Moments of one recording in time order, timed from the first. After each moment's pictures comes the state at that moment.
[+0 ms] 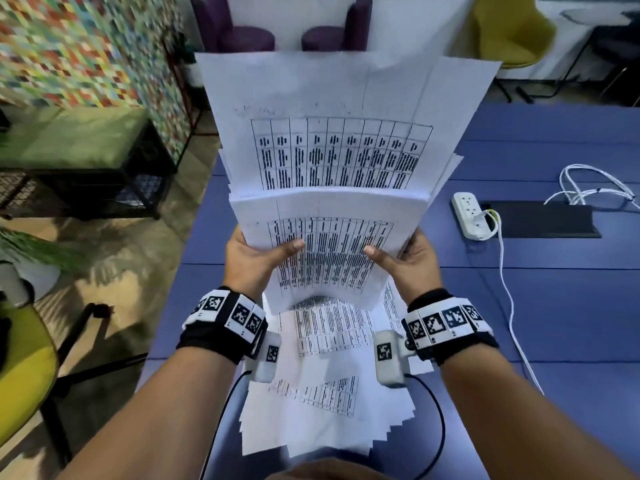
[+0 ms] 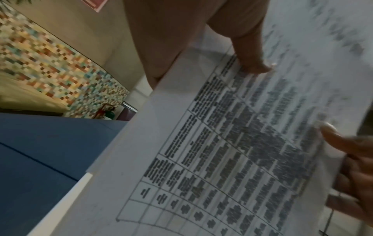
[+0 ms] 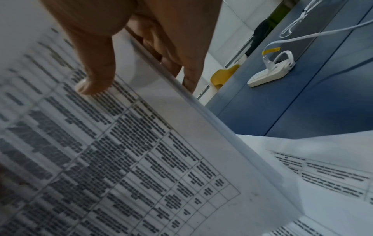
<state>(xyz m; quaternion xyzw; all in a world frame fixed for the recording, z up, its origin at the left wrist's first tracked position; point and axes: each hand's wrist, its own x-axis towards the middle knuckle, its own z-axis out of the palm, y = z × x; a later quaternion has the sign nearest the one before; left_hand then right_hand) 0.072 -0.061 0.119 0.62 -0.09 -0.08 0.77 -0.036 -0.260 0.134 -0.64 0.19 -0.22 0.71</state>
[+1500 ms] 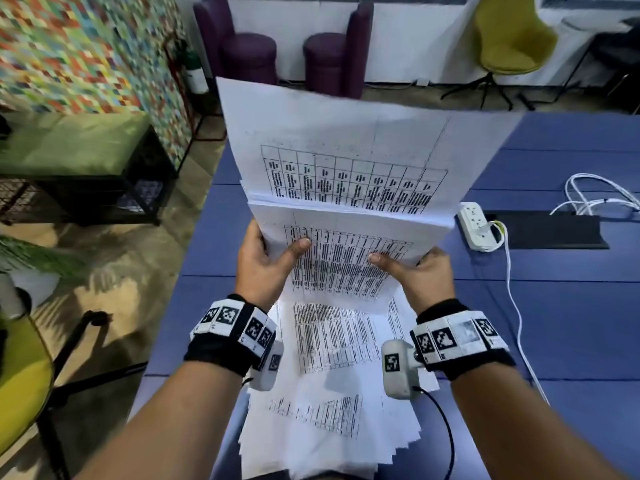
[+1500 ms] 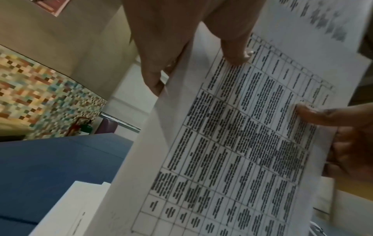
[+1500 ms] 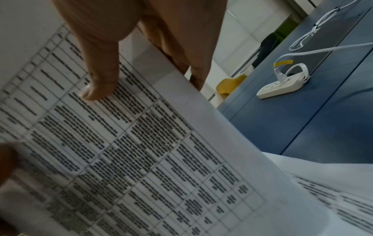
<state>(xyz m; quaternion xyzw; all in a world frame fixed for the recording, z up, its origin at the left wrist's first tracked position) 0.082 -0.079 0.120 0.65 -0.16 -0.04 0.74 -0.028 -0.265 0.150 -0.66 0.27 -0.23 0.67</state>
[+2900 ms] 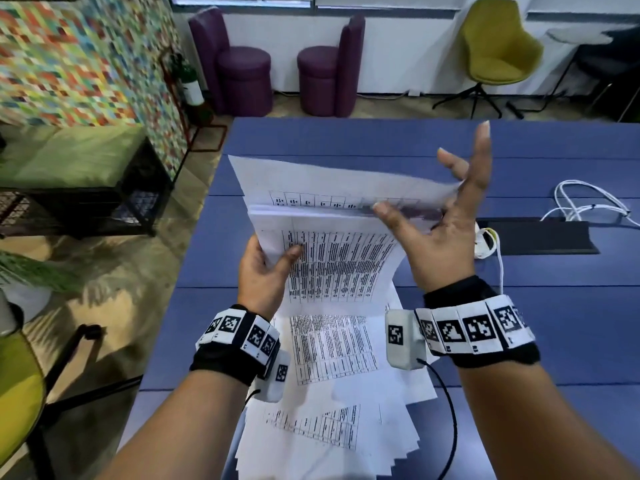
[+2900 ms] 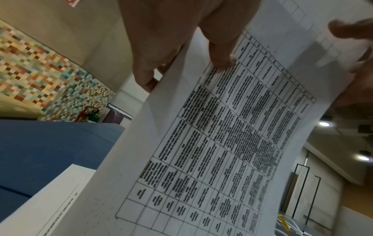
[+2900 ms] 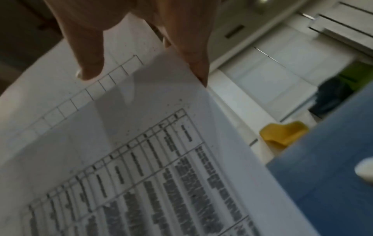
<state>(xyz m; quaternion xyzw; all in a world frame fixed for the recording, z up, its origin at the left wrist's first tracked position) 0.085 -0.092 0.113 0.62 -0.11 -0.05 0.78 -0.016 -0.271 0.215 -0.77 0.06 -0.44 0.46</state>
